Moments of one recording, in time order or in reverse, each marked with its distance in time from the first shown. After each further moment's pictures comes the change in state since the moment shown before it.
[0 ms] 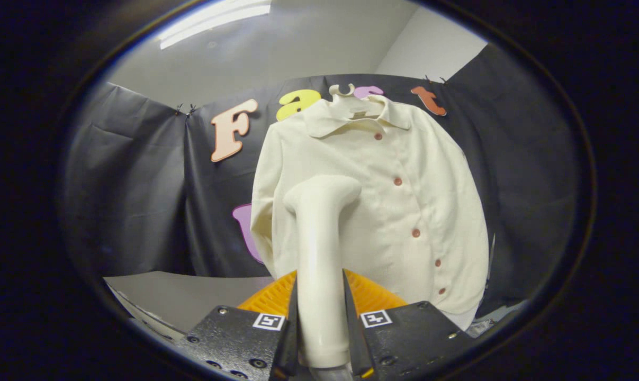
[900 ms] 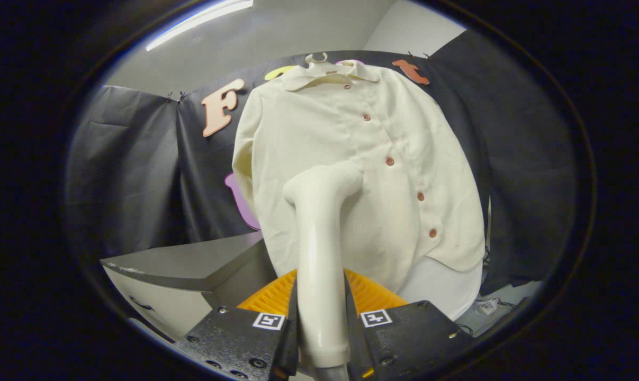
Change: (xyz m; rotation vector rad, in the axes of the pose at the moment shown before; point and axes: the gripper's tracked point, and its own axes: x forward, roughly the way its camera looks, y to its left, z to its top) arm -0.035 -0.032 -0.097 0.054 0.127 -0.018
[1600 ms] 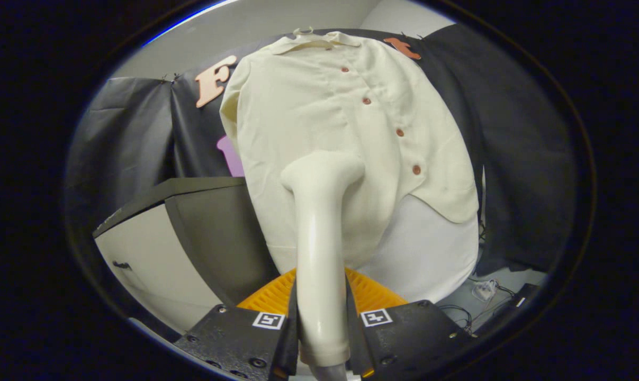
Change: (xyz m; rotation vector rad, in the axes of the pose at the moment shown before) arm -0.024 -0.028 -0.096 0.011 0.161 -0.018
